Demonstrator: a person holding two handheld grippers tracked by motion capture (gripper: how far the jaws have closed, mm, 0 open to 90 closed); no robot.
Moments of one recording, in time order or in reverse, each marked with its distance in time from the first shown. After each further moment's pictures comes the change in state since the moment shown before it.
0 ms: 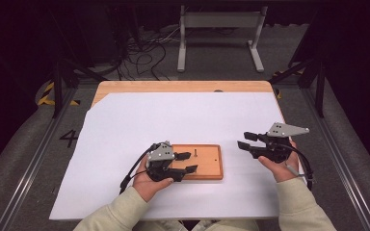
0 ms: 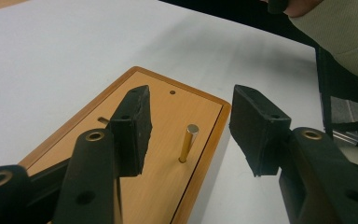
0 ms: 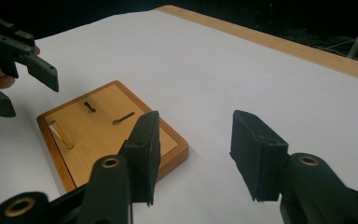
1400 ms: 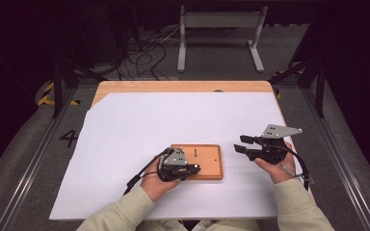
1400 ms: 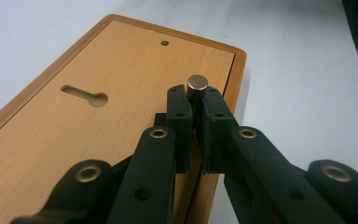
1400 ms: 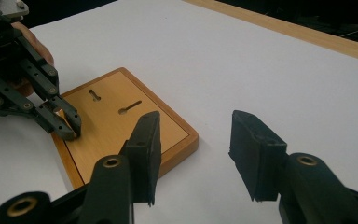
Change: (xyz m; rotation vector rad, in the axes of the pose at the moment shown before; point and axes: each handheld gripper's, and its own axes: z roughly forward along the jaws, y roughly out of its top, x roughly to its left) left arm 0.006 -0.017 0.037 0.158 -0.041 0.112; right arm 0.004 -0.003 0.010 0.049 0.024 -0.005
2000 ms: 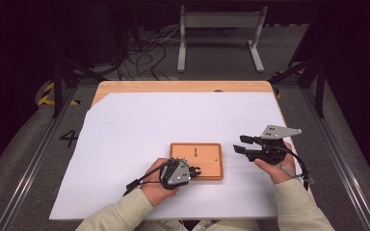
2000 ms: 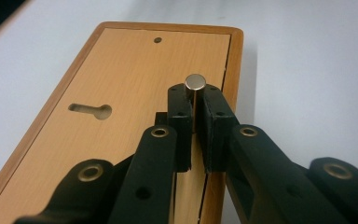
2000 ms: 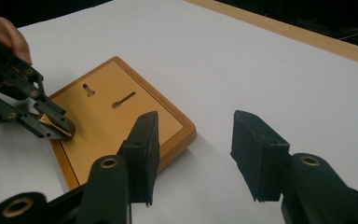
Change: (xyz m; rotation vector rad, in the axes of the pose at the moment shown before) left arm -0.028 -0.004 -0.003 0.022 0.168 0.414; right arm 0.002 0.001 0.001 0.000 -0.006 -0.022
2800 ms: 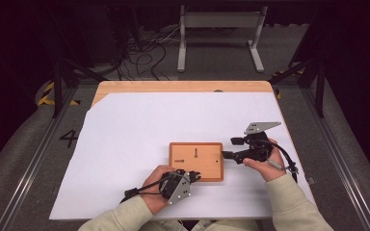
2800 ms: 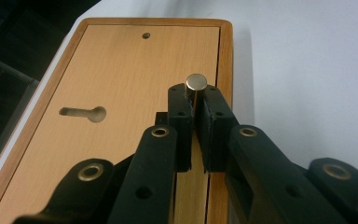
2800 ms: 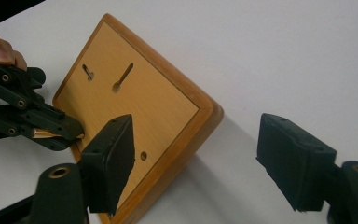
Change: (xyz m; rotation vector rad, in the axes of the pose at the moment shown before) left arm -0.020 -0.002 -0.003 -0.016 0.091 0.175; right arm 0.006 0.013 0.037 0.173 0.105 0.099
